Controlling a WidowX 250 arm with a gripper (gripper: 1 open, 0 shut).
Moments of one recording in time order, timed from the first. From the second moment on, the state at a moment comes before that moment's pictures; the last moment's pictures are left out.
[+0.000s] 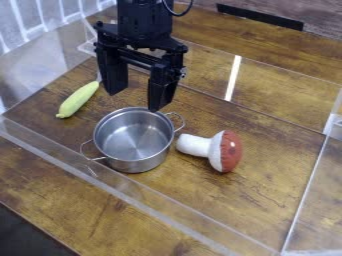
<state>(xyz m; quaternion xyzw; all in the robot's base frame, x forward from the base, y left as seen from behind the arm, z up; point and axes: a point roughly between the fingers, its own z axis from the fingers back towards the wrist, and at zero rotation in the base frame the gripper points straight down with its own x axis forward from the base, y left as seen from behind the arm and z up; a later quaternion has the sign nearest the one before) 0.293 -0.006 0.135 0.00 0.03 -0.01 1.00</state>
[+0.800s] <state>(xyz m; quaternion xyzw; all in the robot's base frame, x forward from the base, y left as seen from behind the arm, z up) 0.282 -0.032 0.099 -0.01 0.09 0.17 0.98</state>
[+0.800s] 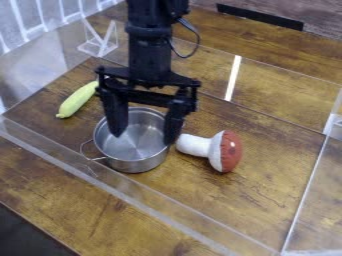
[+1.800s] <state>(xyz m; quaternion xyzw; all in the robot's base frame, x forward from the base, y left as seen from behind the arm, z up) 0.330 -0.095 0.040 -0.04 0.01 0.43 0.90</state>
